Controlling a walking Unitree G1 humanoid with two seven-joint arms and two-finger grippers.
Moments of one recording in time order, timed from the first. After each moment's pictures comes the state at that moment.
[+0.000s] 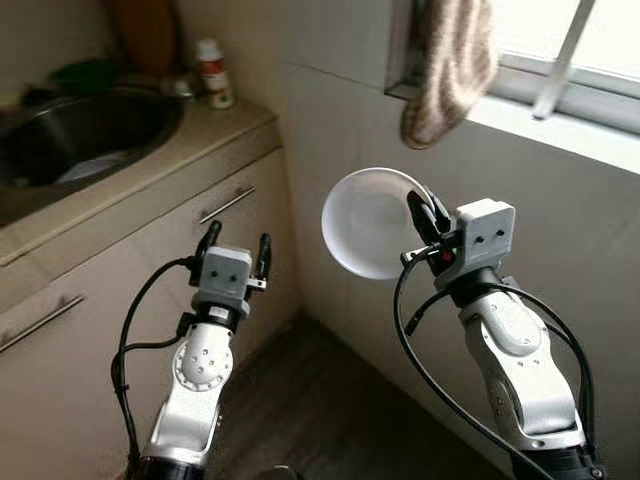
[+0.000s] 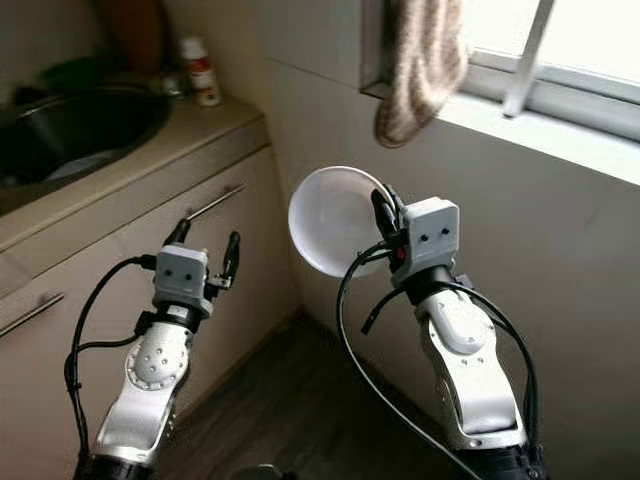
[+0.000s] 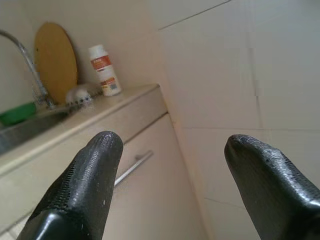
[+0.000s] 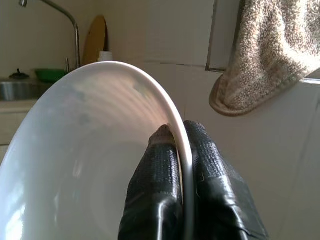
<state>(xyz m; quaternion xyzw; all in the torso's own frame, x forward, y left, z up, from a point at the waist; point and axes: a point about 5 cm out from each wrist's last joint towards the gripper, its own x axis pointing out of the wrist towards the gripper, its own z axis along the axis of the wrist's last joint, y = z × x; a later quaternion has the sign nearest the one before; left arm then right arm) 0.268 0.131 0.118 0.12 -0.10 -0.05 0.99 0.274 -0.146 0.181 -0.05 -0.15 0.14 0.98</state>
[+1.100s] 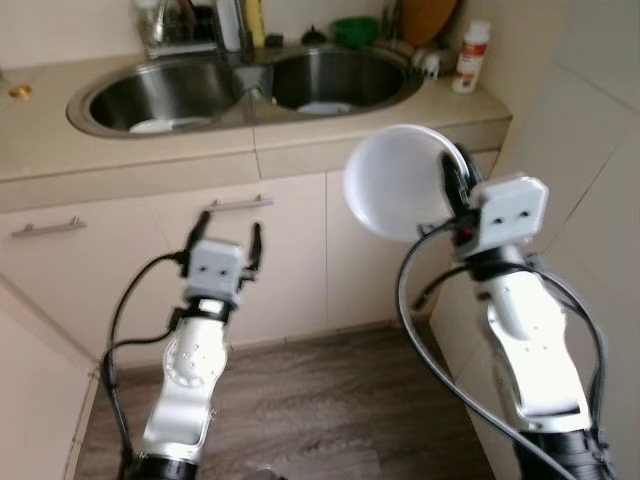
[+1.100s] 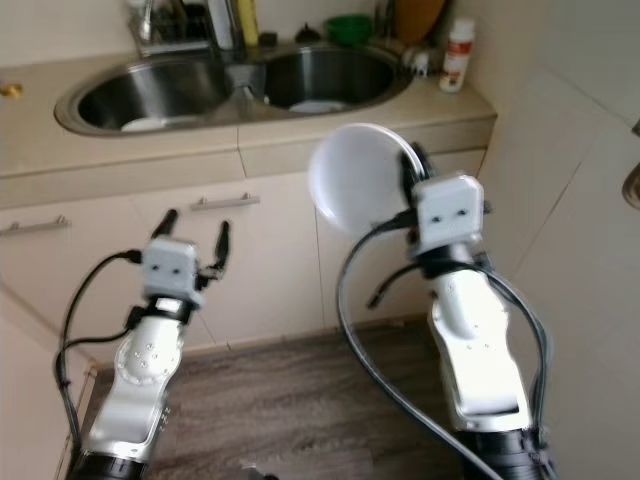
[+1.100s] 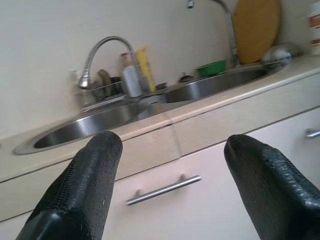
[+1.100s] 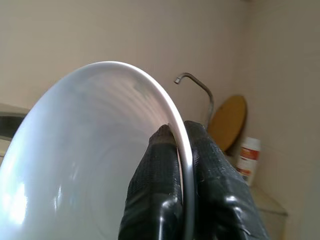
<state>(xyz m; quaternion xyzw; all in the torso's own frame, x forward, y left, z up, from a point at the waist) 0.271 0.151 0.130 0.12 -0.13 -0.01 0.98 0.276 -0.143 0.216 -0.11 -0.26 0.08 0.96</state>
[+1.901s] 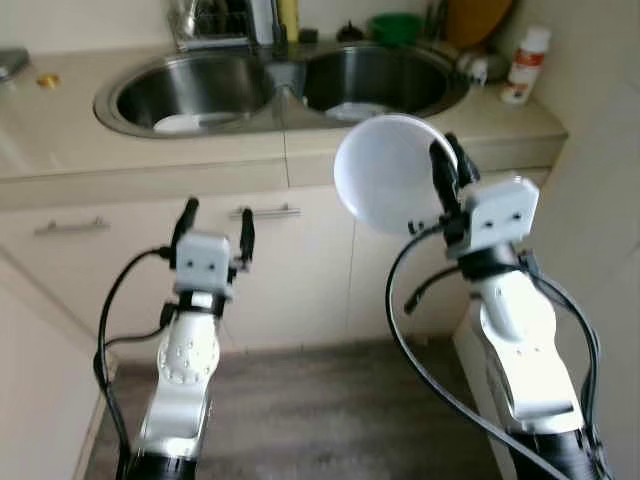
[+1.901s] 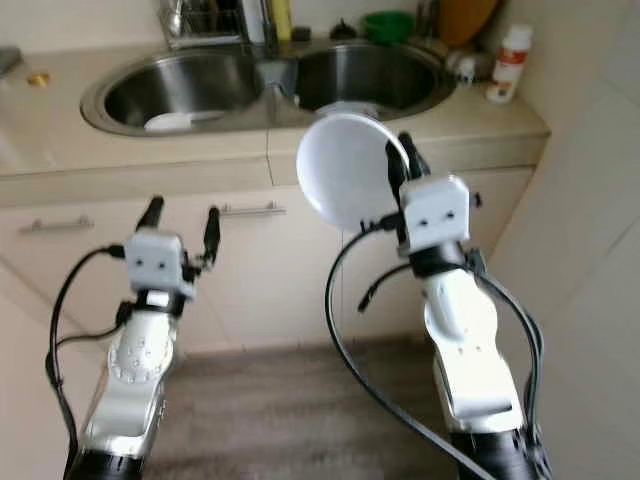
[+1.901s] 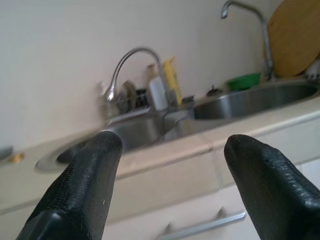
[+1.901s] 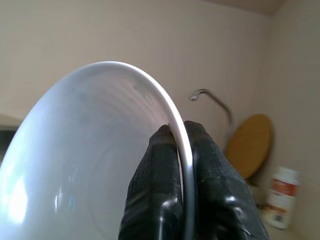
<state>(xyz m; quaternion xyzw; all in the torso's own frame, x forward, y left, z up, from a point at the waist) 0.271 0.154 0.145 0.11 -0.17 0.00 0.98 0.273 -0.141 0.222 -0.13 -0.29 0.07 0.94</state>
